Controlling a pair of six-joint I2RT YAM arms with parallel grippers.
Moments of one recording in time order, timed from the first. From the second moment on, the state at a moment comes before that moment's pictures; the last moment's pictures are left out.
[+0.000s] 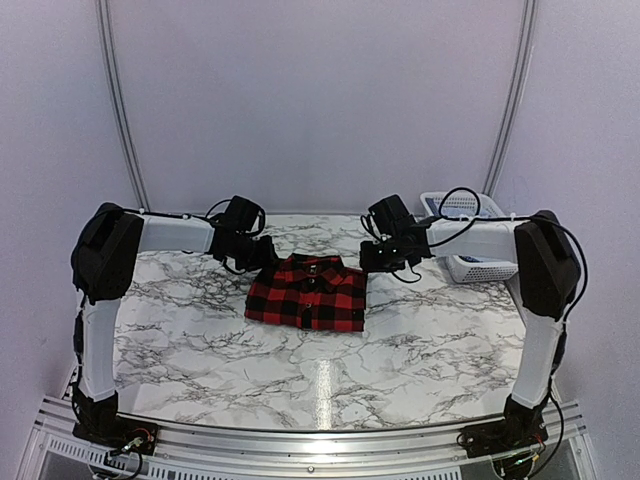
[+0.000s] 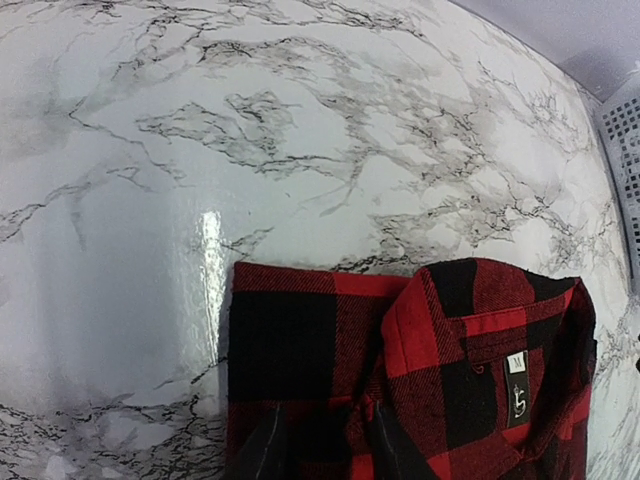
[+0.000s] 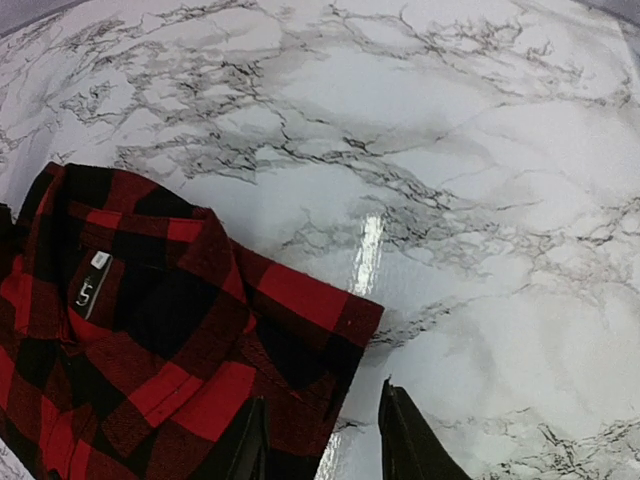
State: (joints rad) left arm -0.52 2.15 1.52 -0.22 0.10 -0.57; right arm 0.60 1.94 1.42 -0.35 0.12 0.40
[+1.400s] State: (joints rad) left arm -0.52 2.15 1.52 -0.22 0.10 -0.57; right arm 0.56 1.99 1.34 -0.28 0.06 0.47
